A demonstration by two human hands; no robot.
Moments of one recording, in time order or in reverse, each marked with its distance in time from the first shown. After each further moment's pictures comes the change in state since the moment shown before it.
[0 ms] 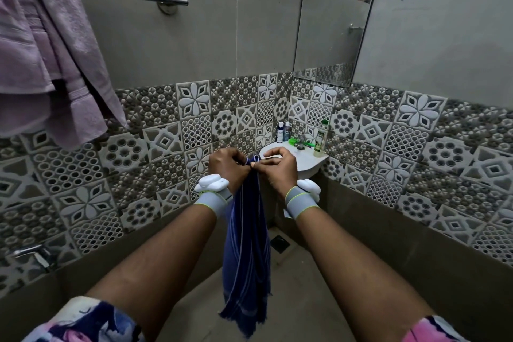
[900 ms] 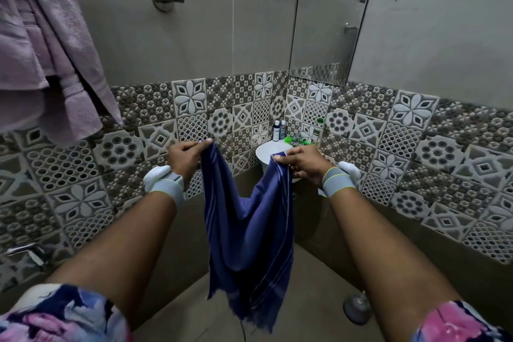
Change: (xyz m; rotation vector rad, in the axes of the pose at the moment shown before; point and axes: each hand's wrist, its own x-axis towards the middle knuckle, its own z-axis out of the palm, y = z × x) left_hand 0.037 -0.047 -0.040 -0.684 0.010 -0.410; right_hand 0.030 -0.014 -0.075 -0.069 -0.304 0.321
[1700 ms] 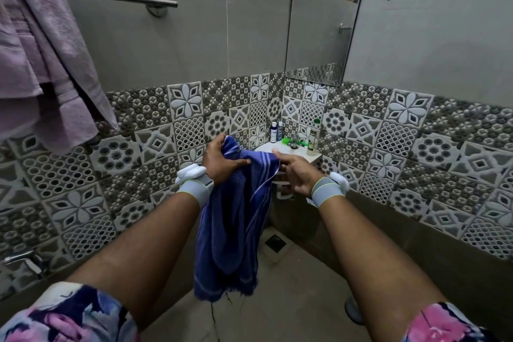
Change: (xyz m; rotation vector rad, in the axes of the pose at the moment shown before) left_hand -0.019 -0.005 0.051 0.455 -0.249 0.440; right_hand -0.009 0.009 0.016 0.214 -0.140 0.181
